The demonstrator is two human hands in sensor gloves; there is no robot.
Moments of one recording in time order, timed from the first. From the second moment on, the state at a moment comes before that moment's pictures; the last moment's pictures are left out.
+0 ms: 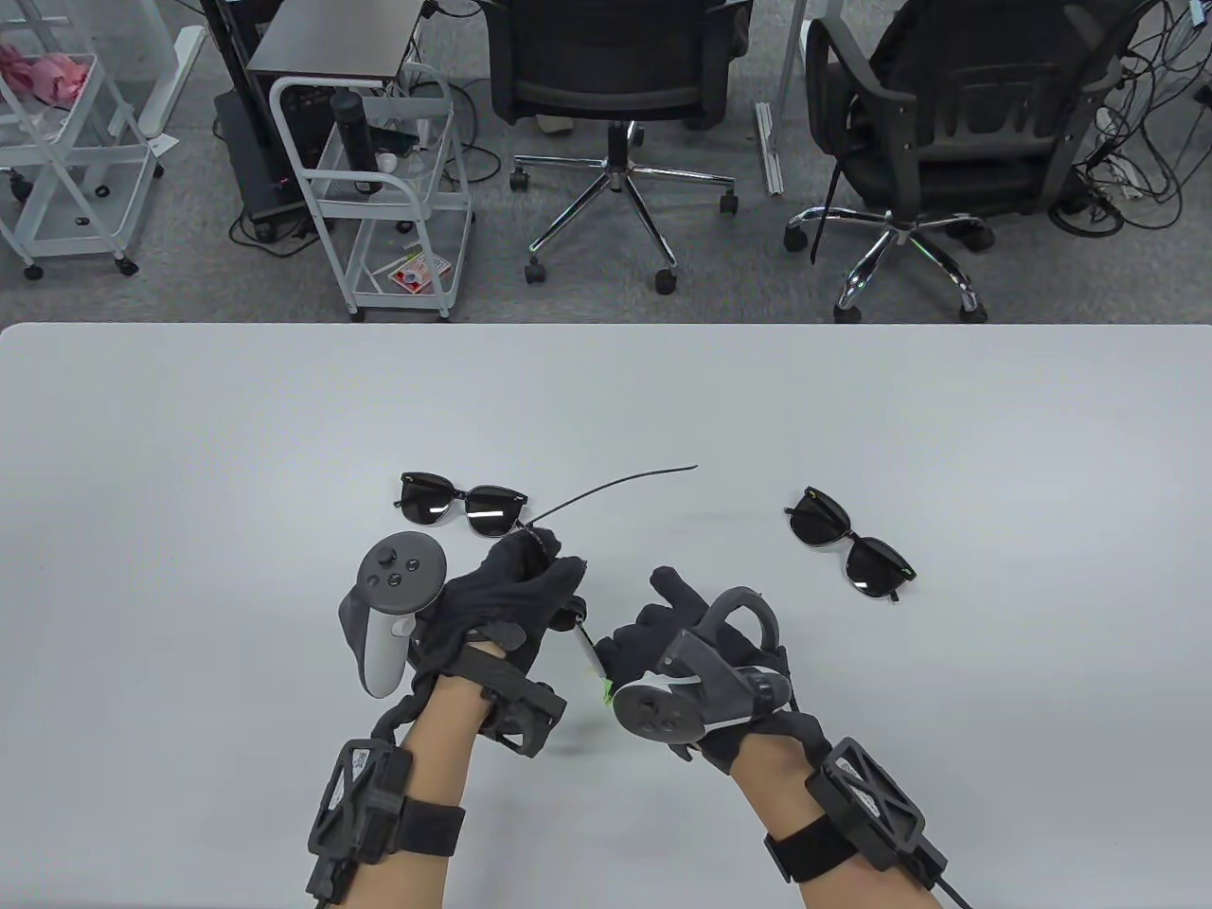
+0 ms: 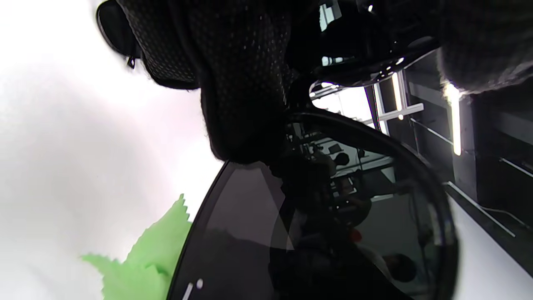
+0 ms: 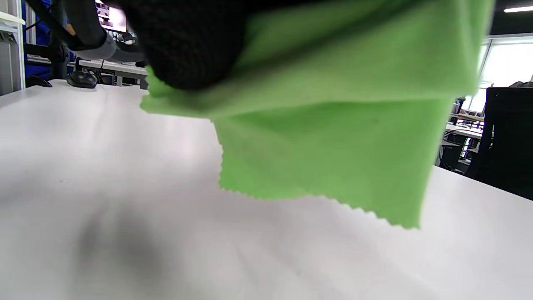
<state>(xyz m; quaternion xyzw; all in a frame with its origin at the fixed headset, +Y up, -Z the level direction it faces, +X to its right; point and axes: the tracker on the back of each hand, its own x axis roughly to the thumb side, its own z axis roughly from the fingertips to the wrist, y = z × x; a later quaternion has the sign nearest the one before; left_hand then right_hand) -0.174 -0.686 -0.304 -0.13 0.00 0.56 0.82 0.031 -0.668 -0.252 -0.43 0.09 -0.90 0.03</state>
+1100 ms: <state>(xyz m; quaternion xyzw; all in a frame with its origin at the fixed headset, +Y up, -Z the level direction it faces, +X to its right) -0.168 -0.706 -0.312 -0.23 -0.03 0.53 0.82 0.061 -0.672 -0.271 -0.31 0.12 -0.93 0.16</state>
